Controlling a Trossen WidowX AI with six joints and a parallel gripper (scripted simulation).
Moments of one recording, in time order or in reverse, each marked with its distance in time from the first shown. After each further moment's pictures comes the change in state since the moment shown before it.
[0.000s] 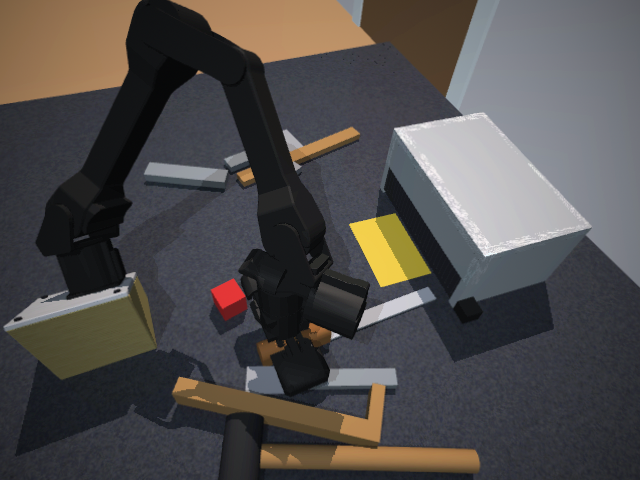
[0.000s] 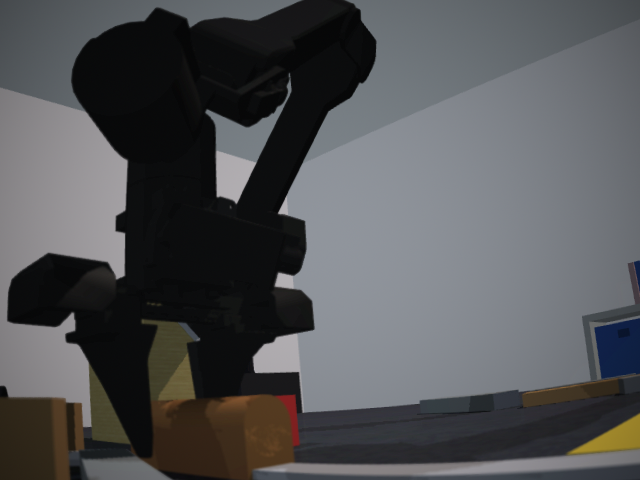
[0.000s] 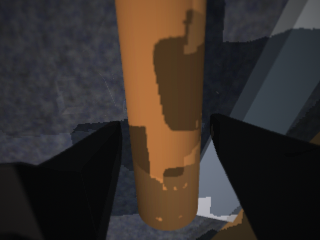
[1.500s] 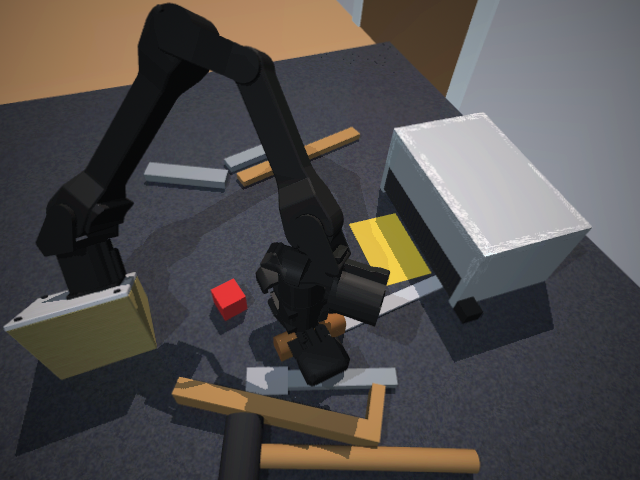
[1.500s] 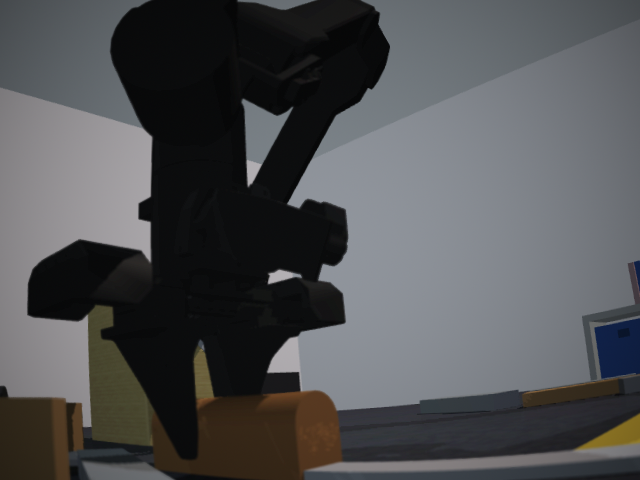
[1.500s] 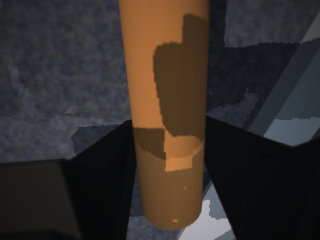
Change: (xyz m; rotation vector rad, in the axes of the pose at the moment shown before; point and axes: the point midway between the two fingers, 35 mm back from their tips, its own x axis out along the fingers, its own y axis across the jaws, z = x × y) arm 0.000 0.003 0.028 -0.044 -0.001 0.008
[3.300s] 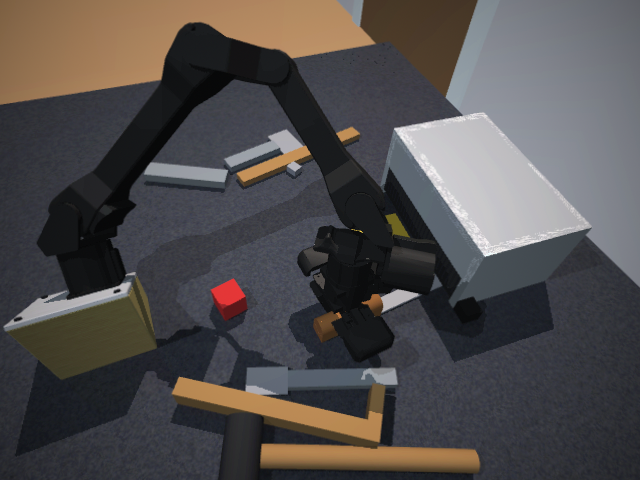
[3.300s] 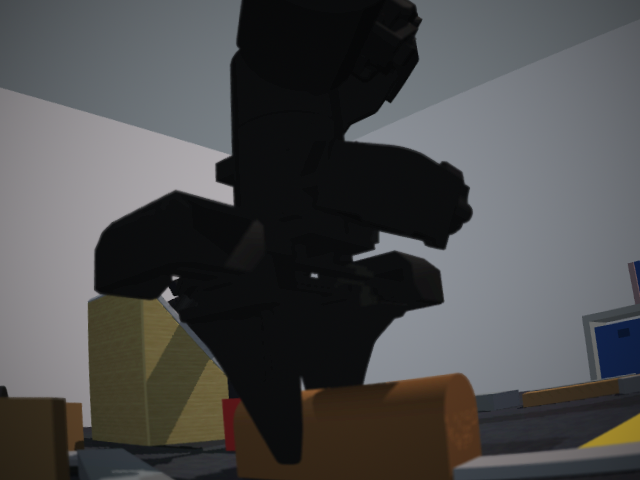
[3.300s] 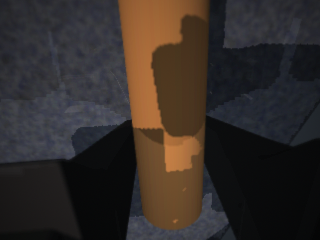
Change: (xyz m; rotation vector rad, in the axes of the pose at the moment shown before) arm -0.001 0.002 0.070 -0.014 -0.002 0.001
